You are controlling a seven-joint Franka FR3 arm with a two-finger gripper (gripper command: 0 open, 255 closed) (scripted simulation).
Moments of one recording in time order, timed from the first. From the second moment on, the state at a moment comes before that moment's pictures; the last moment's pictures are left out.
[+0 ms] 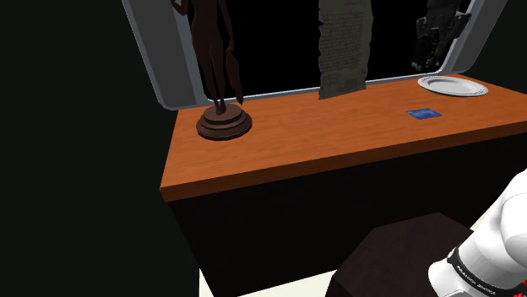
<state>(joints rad) 0.09 -0.25 -0.51 -1.56 -0.22 1.21 -1.60</state>
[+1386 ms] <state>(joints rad) -0.07 -0.01 -0.81 -1.38 -0.16 1.29 -2.05</state>
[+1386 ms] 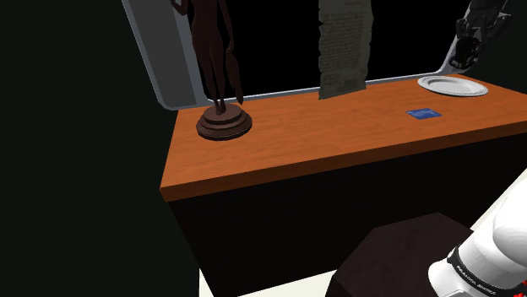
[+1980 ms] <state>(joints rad) -0.06 -0.09 -0.78 -1.57 -0.21 1.42 -1.99</state>
